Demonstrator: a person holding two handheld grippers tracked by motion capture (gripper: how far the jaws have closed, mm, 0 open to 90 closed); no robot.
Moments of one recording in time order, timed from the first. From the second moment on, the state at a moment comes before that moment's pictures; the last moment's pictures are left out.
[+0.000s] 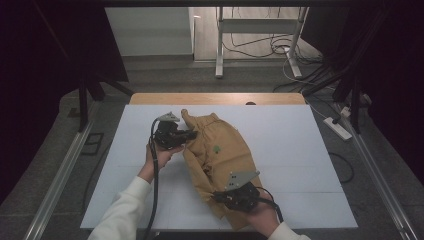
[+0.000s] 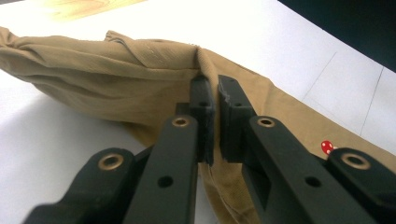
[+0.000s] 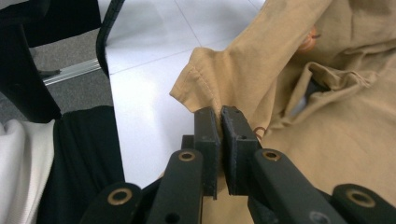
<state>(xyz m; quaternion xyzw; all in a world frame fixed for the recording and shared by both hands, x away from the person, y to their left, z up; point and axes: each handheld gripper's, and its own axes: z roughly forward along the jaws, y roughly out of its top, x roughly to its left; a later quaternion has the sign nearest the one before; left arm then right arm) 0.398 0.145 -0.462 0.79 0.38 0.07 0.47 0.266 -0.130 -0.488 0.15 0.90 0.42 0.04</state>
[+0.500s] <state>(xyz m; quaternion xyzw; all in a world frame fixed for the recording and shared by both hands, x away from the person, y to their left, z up) 0.403 0.138 -0.464 0.79 0.38 0.06 0.47 0.270 -0.145 -0.487 0.16 0.89 0.42 0.04</state>
